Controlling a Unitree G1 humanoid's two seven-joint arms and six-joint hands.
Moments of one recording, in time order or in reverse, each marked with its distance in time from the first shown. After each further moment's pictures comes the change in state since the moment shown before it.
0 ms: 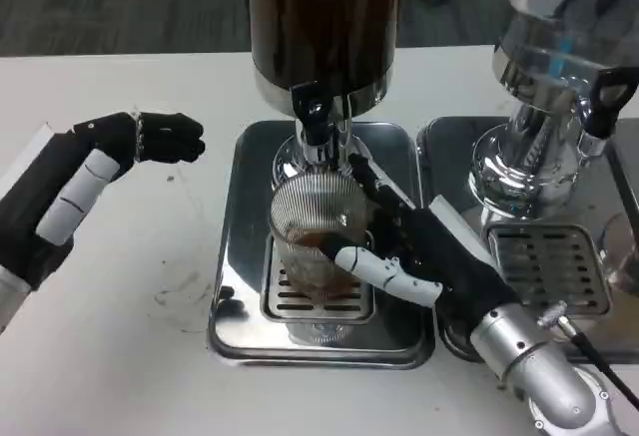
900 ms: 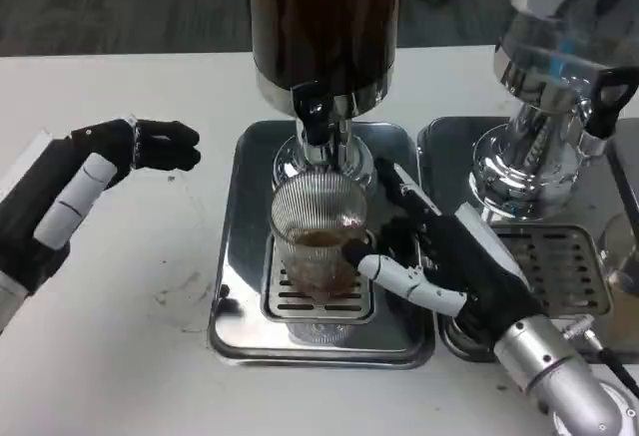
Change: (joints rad) left arm -0.001 0.008 0.000 0.026 0.005 0.002 0.000; right arm 0.059 -0.035 -0.025 -0.049 0.019 -0.019 0.003
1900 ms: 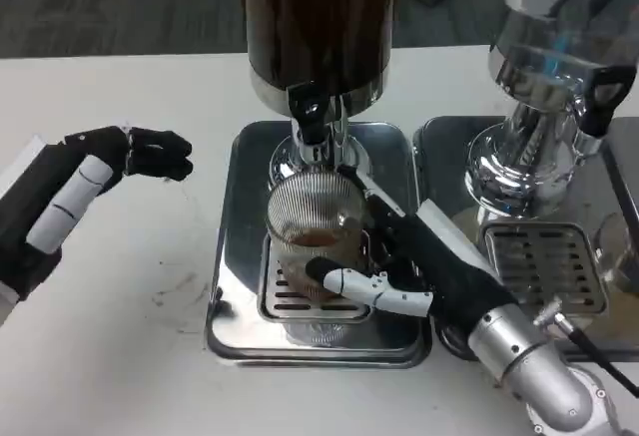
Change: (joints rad) left arm 0.013 0.018 0.000 -0.001 0.003 0.010 0.001; right arm -0.043 -0.001 0.079 -0.035 -0.116 0.086 -0.018
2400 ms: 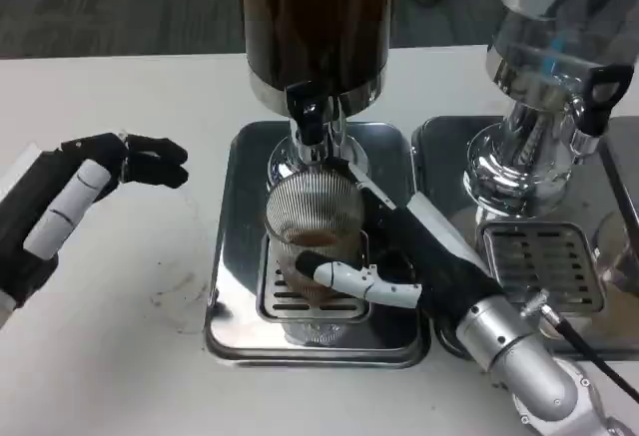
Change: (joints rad) left arm 0.025 0.003 0.000 -0.017 0.004 0.012 0.016; right arm -0.049 0.022 0.022 0.065 -0.008 -0.011 -0.023
